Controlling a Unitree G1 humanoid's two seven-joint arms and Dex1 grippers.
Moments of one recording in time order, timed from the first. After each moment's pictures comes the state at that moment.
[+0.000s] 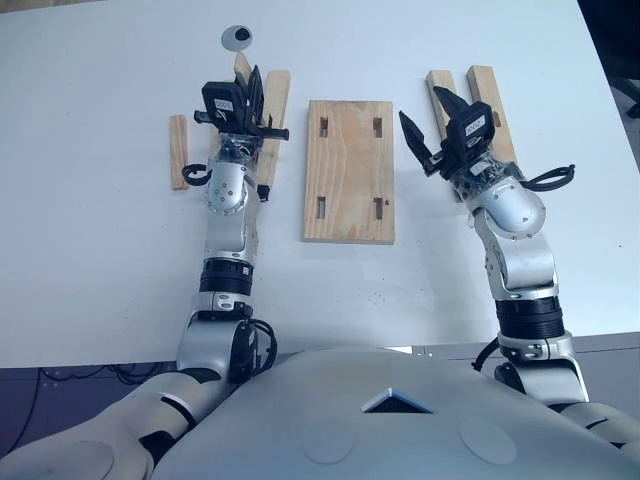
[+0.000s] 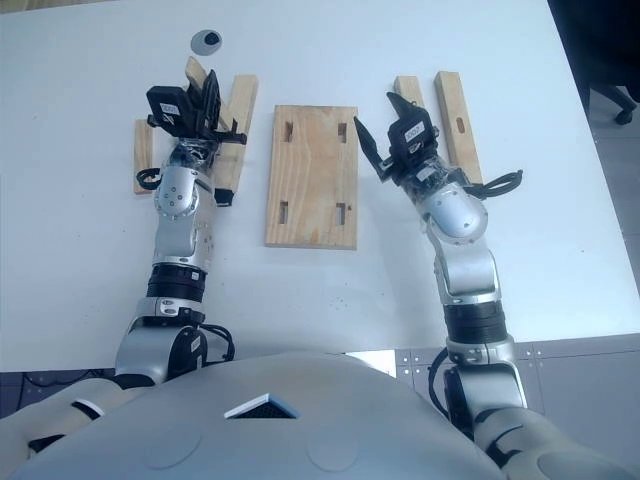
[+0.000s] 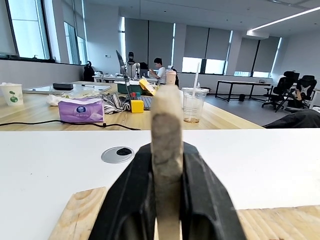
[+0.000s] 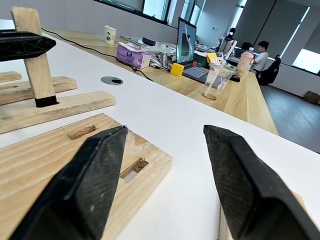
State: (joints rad) left arm -0.25 0.03 0.04 0.44 -0.08 -0.27 -0.13; right arm -0.04 -0.29 0.12 -0.12 0.03 0.07 0.38
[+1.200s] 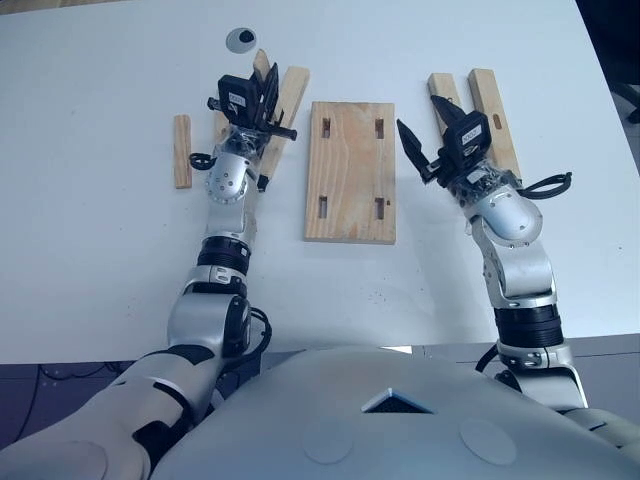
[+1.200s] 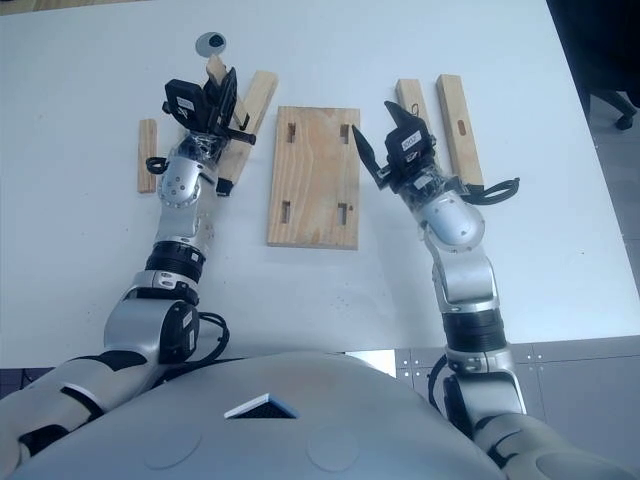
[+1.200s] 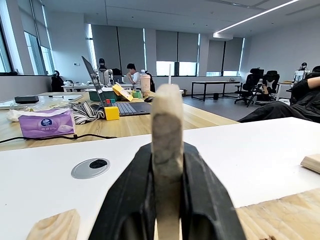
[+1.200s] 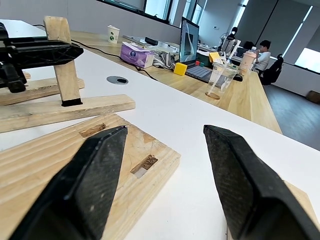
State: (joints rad) left arm -0.41 0.07 0.04 0.78 -0.11 -0.47 -0.28; right arm -0.01 -0.28 0.14 -0.16 0.03 0.09 0.36
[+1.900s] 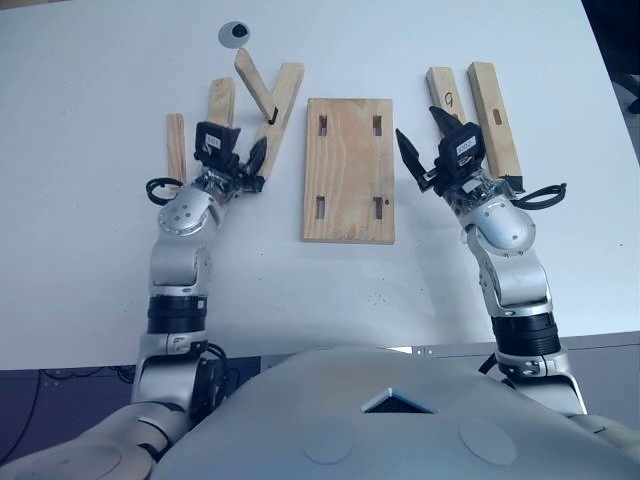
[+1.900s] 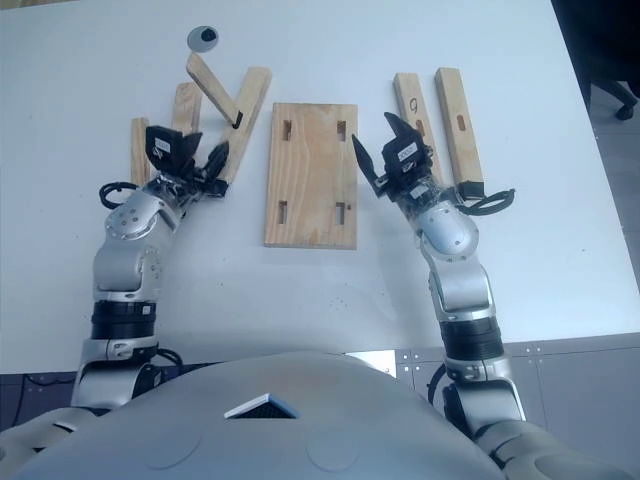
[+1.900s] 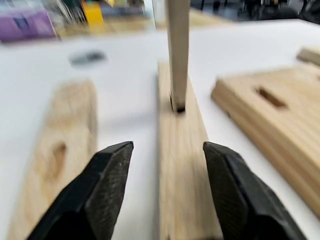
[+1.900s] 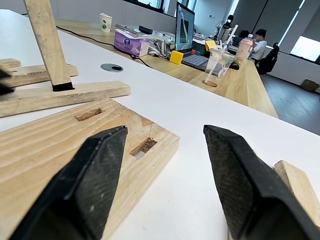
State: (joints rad) left arm -0.03 0.30 0.02 -0.07 -0.22 0.51 -0.40; right arm 0.04 -0.28 0.16 -0.18 0.01 0.09 0.31
